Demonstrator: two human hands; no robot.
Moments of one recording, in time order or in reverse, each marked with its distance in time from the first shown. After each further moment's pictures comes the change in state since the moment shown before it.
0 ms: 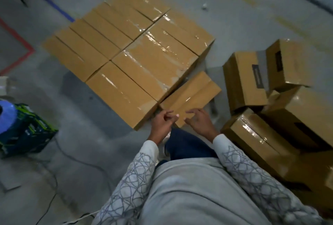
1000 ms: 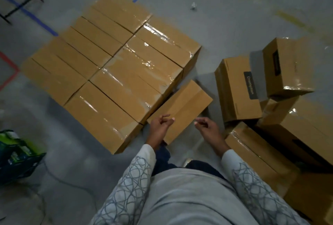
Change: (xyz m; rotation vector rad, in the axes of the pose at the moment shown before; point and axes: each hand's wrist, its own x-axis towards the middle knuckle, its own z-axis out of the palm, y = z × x) left_hand 0.156 0.104 0.134 -0.054 0.050 -0.146; right_hand 0.125 0.083 -0.163 0.465 0.039 0.226
